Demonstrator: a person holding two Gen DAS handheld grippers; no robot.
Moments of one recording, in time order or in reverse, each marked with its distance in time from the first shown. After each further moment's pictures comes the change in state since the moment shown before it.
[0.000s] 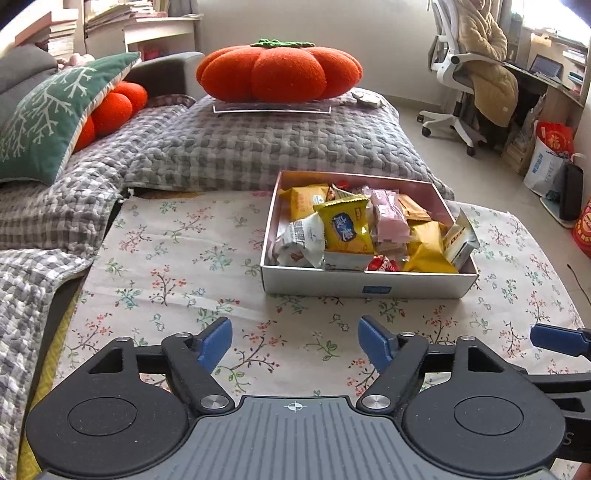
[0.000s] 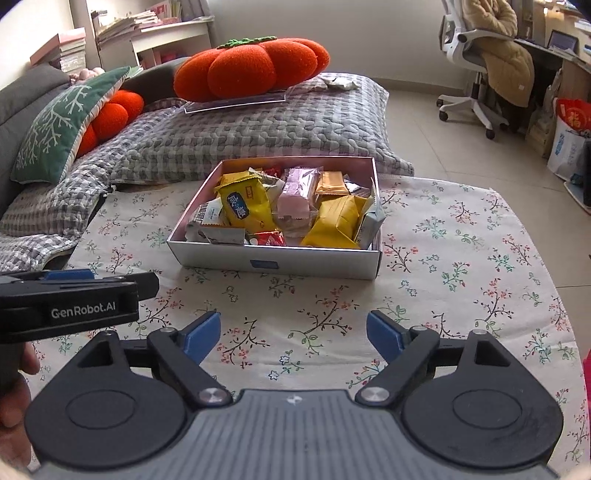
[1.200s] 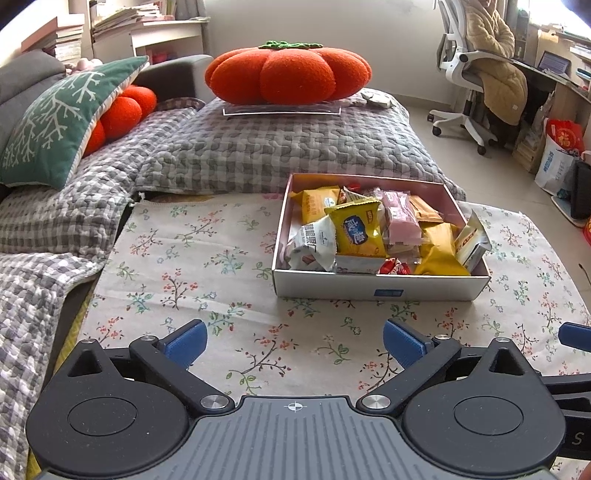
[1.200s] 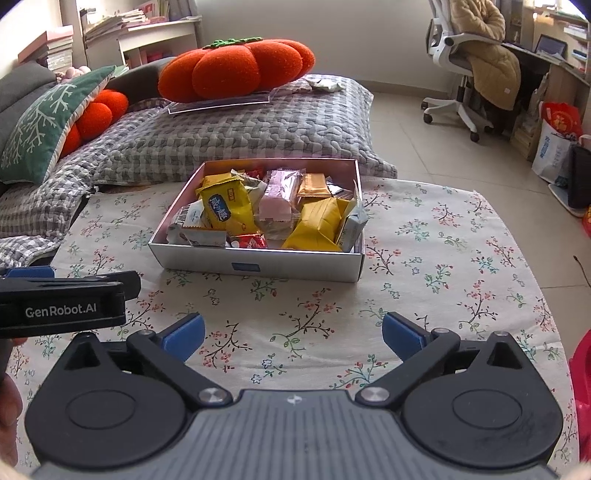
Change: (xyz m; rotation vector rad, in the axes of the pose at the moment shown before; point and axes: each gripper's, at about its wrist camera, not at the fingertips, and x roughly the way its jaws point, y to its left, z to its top) left arm 0.000 -0.001 0.003 0.005 0.000 0.042; right arm 0.001 -0.002 0.002 0.003 -0.006 -0.062
